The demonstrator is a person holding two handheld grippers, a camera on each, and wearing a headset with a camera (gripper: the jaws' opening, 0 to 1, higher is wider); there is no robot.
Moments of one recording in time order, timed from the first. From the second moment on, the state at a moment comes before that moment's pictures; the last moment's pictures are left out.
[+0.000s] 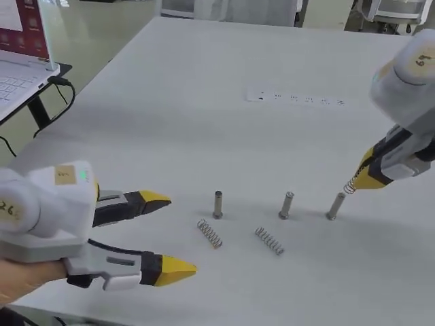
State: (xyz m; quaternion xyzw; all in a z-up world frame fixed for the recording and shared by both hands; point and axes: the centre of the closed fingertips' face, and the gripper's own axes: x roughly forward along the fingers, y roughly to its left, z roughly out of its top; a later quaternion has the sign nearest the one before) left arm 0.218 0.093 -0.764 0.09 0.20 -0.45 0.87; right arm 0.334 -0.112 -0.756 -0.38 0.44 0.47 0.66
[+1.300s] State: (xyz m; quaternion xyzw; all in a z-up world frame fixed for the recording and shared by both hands) left arm 0.217 0.095 -0.769 0.09 0.21 -0.45 0.87; right arm 0.346 -0.113 -0.792 -0.38 0.47 0.47 0.64
